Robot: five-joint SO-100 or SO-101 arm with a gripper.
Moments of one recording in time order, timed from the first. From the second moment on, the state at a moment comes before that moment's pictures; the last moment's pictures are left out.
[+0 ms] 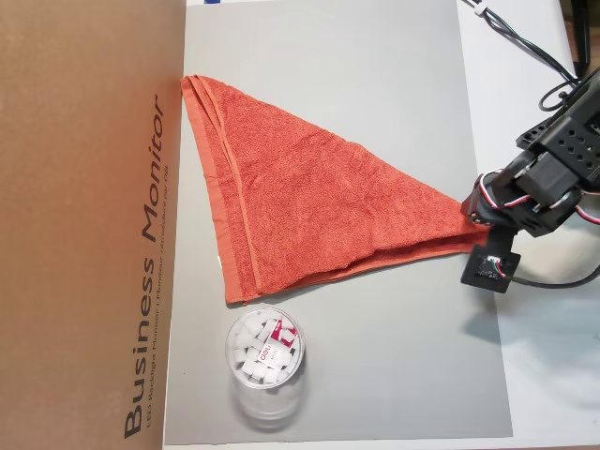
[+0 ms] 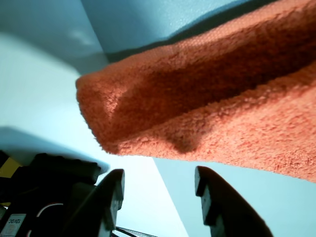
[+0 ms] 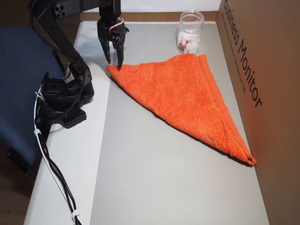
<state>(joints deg) -41.2 107.6 114.8 91.9 55.7</state>
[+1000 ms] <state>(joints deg) -40.7 86.9 112.1 71.4 70.0</state>
